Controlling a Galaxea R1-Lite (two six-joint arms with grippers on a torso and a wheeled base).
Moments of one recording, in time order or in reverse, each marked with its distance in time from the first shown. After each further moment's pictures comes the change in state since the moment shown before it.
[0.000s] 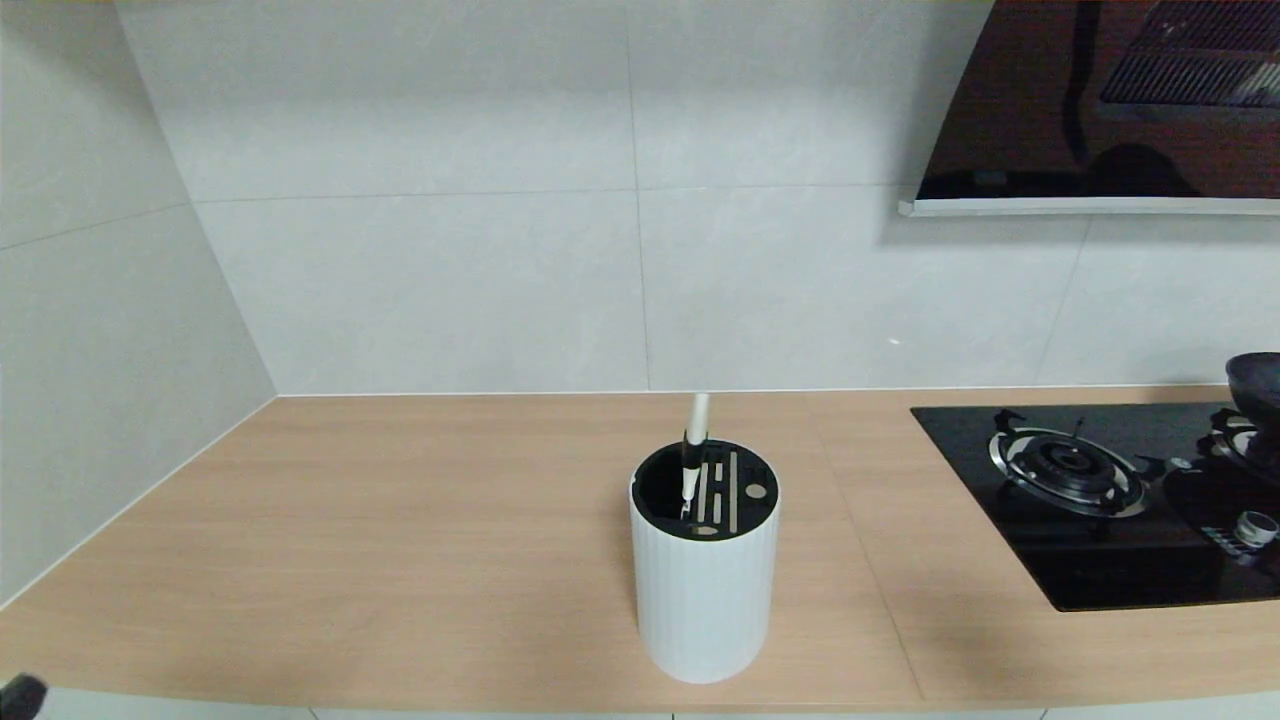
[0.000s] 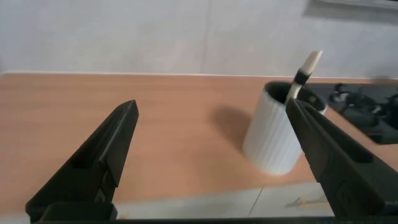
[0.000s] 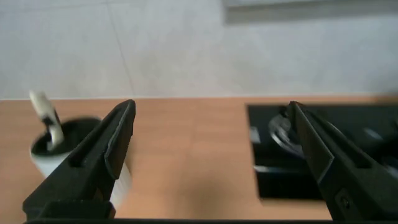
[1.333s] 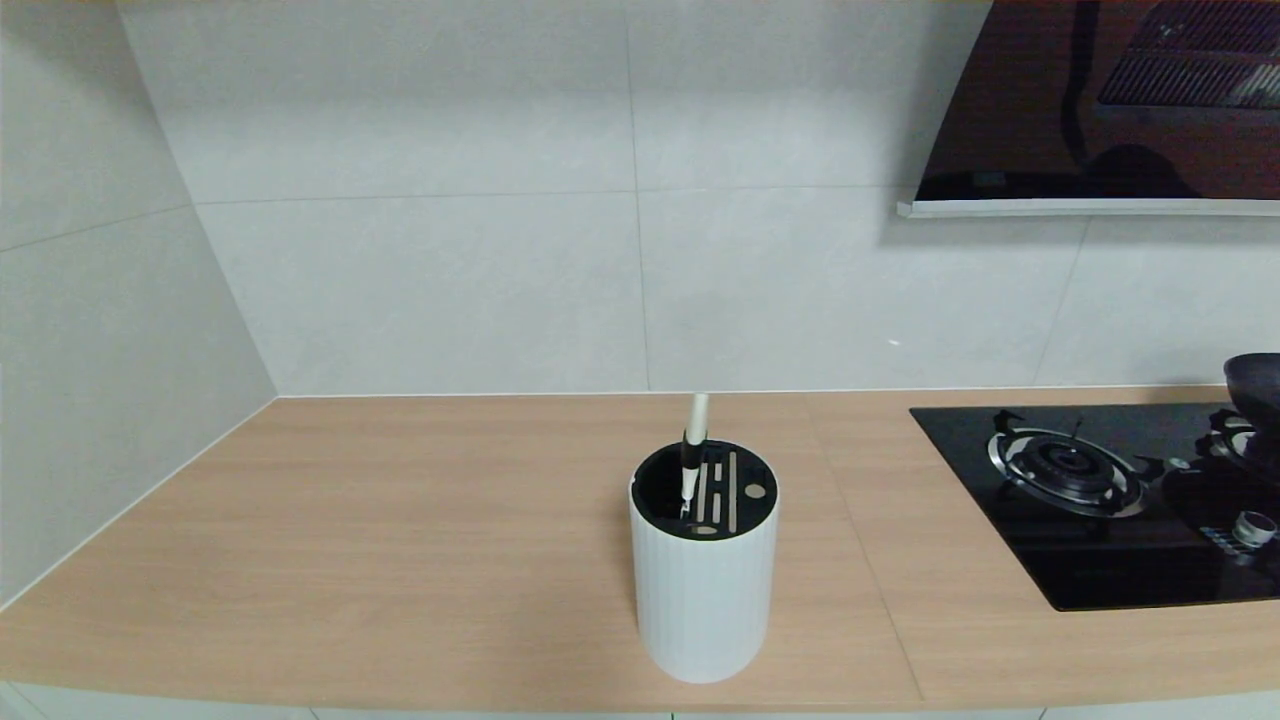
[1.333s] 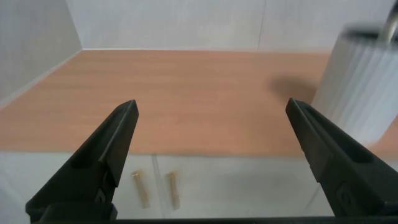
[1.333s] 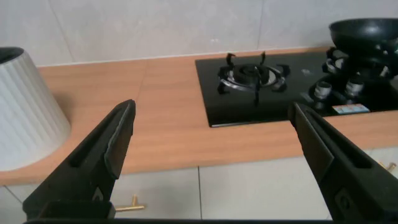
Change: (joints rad) left arm 0.305 -0.334 0.352 0.034 -0.138 0.181; right arm -0.243 -0.573 0.387 0.216 0.083 -0.053
